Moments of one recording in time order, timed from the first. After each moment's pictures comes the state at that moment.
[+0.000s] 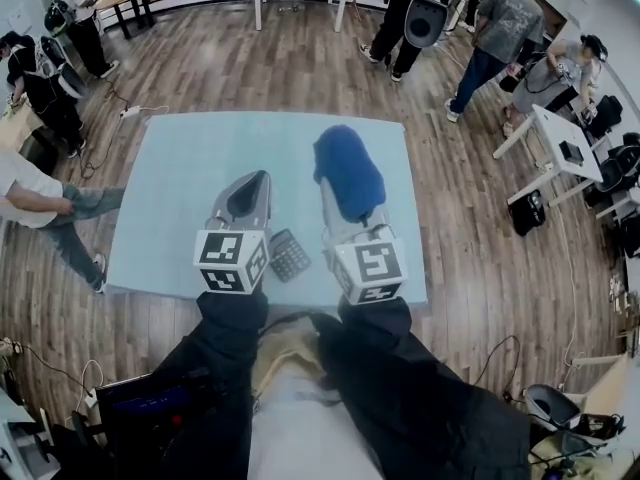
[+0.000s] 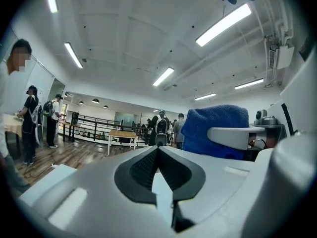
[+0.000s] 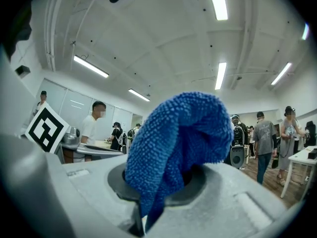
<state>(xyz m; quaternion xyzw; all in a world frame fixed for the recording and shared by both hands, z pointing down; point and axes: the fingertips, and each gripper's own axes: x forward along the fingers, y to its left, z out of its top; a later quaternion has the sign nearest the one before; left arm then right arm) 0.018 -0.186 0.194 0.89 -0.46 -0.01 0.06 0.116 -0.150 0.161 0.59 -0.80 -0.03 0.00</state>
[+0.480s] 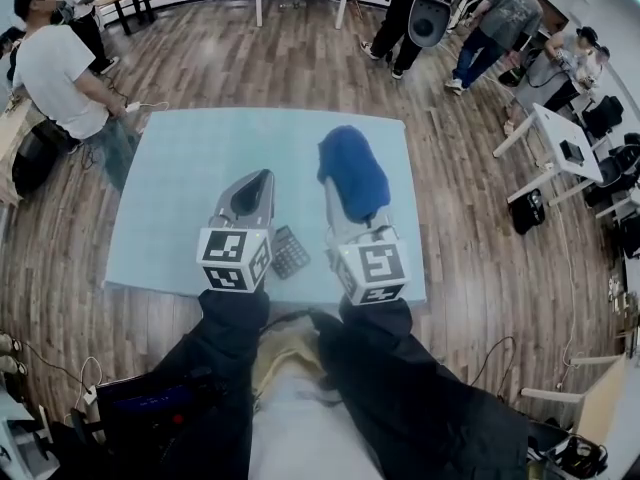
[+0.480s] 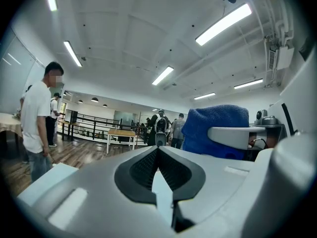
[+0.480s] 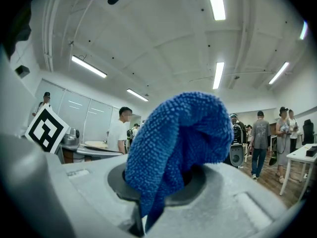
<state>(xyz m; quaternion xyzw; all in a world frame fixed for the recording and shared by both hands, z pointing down) 0.022 -0.187 0.202 0.89 -0.45 0.00 0.07 0.119 -0.149 0.171 0.59 -0.80 -0.03 0.01</state>
